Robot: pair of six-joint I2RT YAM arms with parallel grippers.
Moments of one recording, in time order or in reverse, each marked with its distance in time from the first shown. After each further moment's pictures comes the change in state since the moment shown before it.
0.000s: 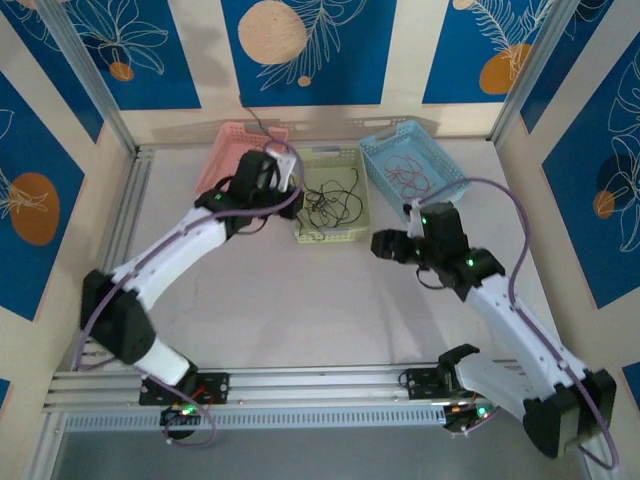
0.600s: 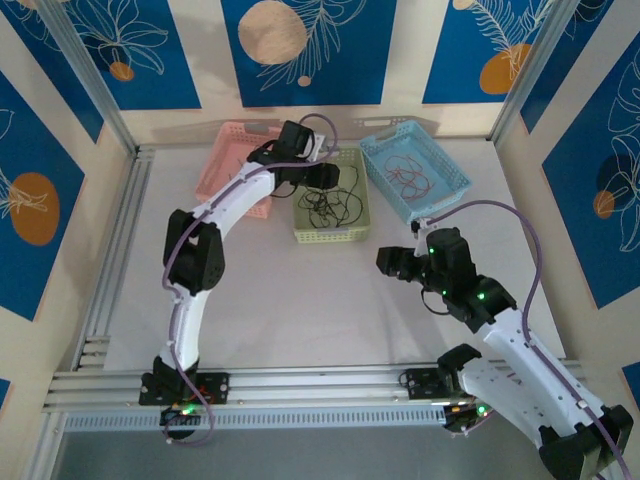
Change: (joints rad) left arm 0.048 0.570 0.570 -0.140 0.056 0.039; right arm 0.091 -0.185 -0.109 0.036 0.142 0.010
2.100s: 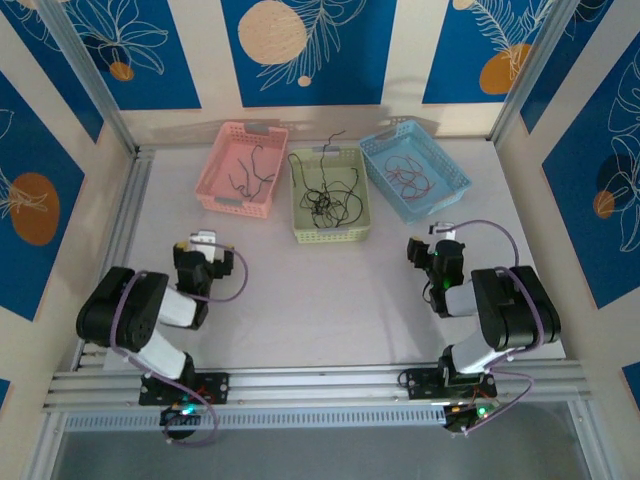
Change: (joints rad) left arm 0.360 -0.580 -1.744 1.574 -0.446 0.338; right arm -0.410 0.796 -0.421 1.366 0.142 -0.370
